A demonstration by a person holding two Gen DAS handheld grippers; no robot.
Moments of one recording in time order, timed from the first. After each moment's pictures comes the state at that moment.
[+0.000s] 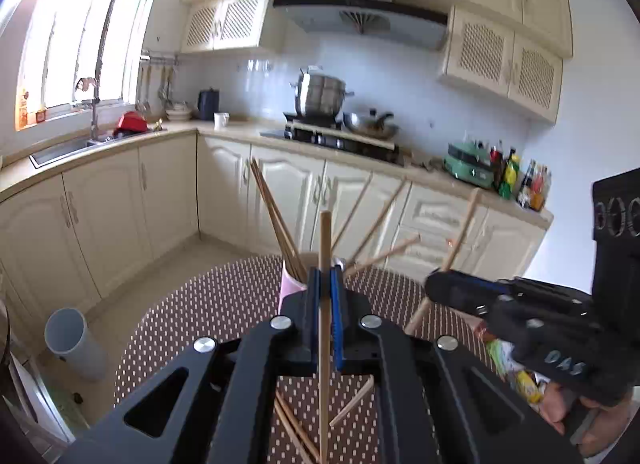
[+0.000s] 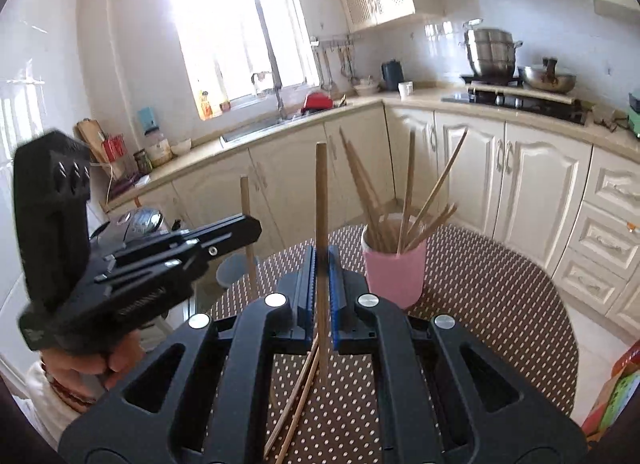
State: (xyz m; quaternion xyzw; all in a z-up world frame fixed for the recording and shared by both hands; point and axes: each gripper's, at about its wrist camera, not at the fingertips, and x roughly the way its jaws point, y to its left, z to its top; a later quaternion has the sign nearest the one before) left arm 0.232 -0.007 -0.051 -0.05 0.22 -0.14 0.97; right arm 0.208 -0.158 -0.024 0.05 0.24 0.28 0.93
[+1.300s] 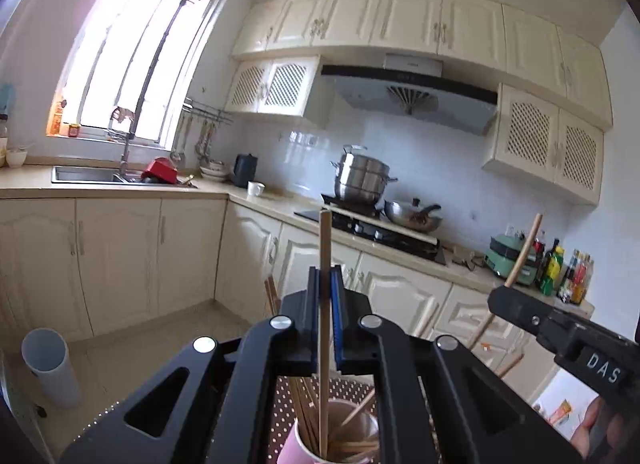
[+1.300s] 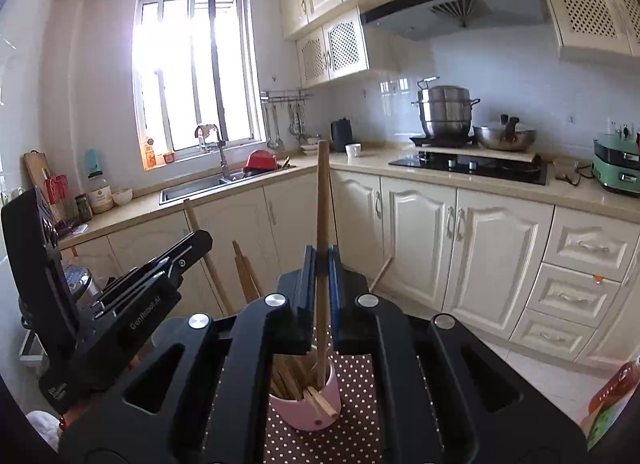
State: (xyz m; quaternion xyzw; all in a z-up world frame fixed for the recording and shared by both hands) left arm 0.366 -0.023 -0.042 -0.11 0.09 -0.06 0.99; right arm 0.318 -0.183 -0.001 0.04 0.15 0.19 0.97
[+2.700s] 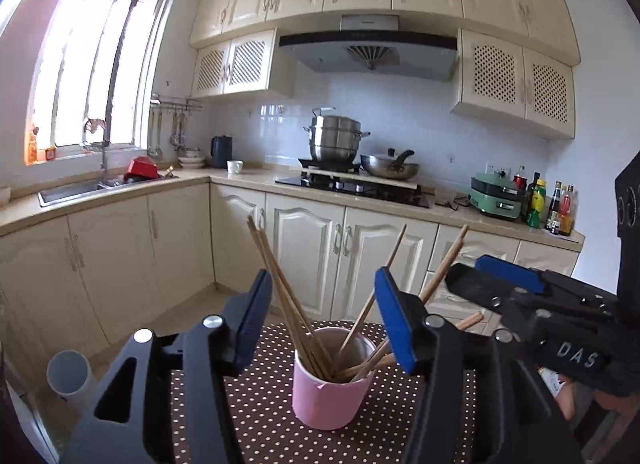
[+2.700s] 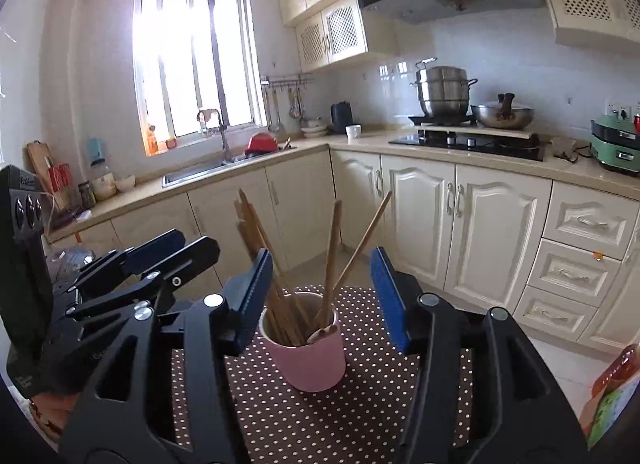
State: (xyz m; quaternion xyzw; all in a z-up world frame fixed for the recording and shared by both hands) left arm 0.307 -0.033 -0.060 -0.03 0.13 -0.09 0.99; right arm 0.282 -0.192 -0.032 0.05 0.17 0.19 0.97
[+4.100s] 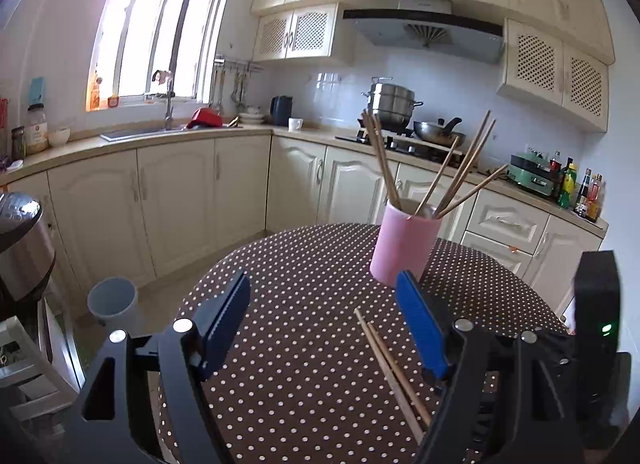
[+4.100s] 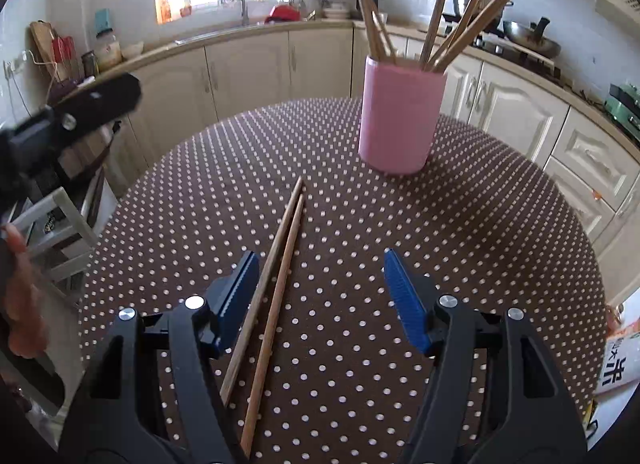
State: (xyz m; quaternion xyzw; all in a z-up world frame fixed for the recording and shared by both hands) left arm 0.165 0.062 -0.152 -0.06 0.20 -0.01 0.98; right arm 0.184 -0.094 -0.174 -0.07 0.36 0.18 0.91
